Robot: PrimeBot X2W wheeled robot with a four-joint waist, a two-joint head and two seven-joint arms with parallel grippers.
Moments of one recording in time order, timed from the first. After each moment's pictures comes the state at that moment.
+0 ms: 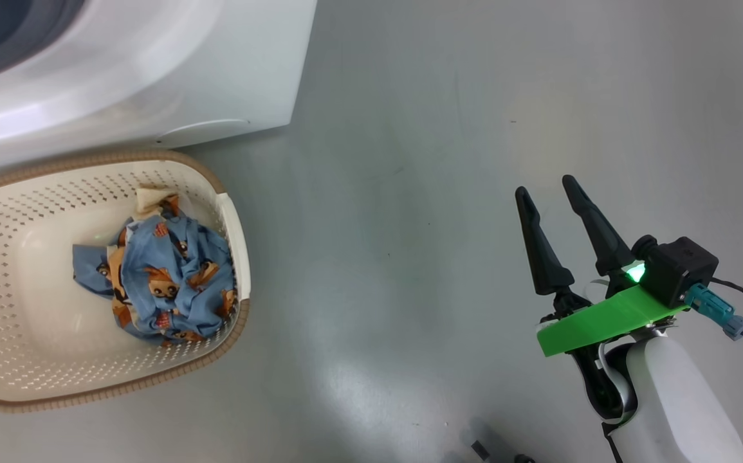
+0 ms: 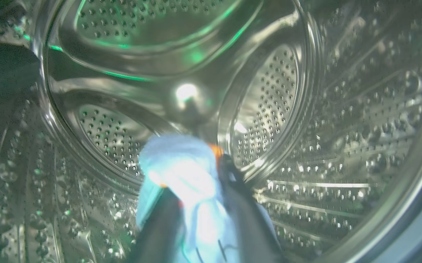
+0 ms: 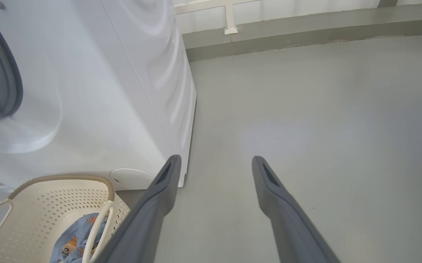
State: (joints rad) left arm -1.23 0.48 -0.10 0.72 -0.30 -0.11 -0.26; right arm -0.37 -0.07 0.12 0.21 0.32 0.13 -0.25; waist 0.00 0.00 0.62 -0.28
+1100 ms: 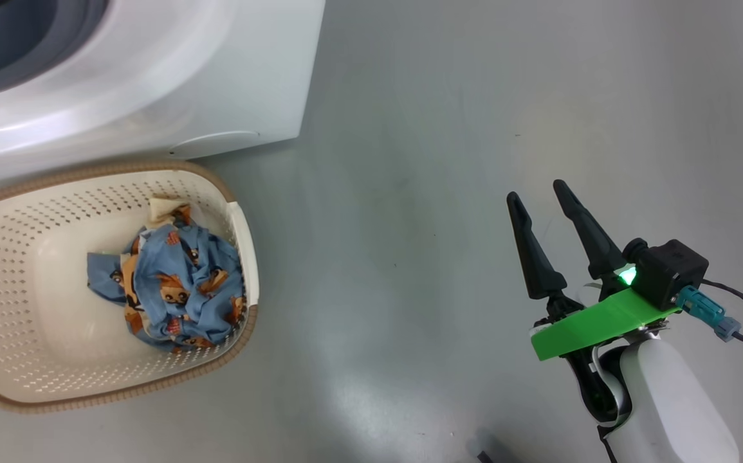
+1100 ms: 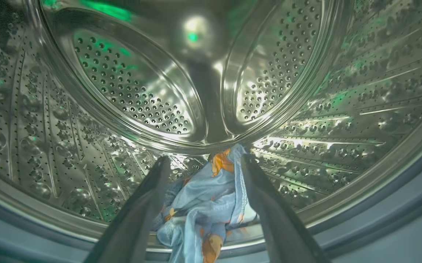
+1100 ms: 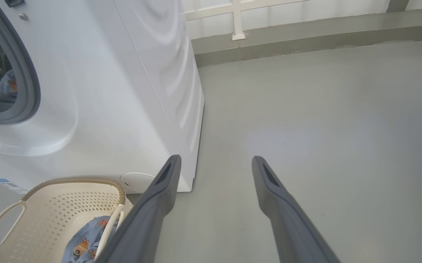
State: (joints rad) left arm -1.24 0.42 -0.11 0.98 -0.34 -0.13 -0.26; right arm -0.37 -0.07 0.14 0.22 0.32 0.13 -0.25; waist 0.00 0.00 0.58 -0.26
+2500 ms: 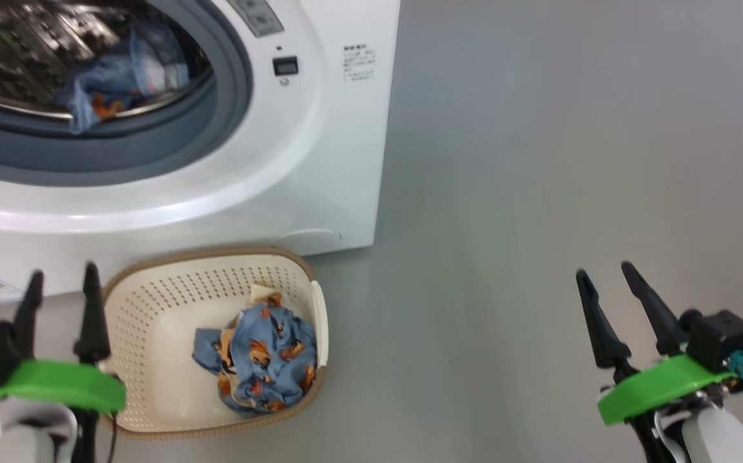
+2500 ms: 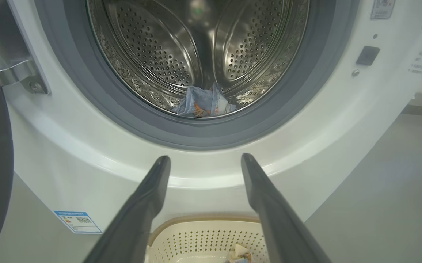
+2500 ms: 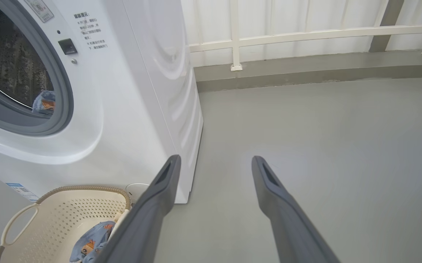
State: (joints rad) left arm -0.30 0.17 0.08 0.39 -0.29 -0.13 -0.26; right arm -0.20 -0.18 0.06 0.26 0.32 0.13 -0.25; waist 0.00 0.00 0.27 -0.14
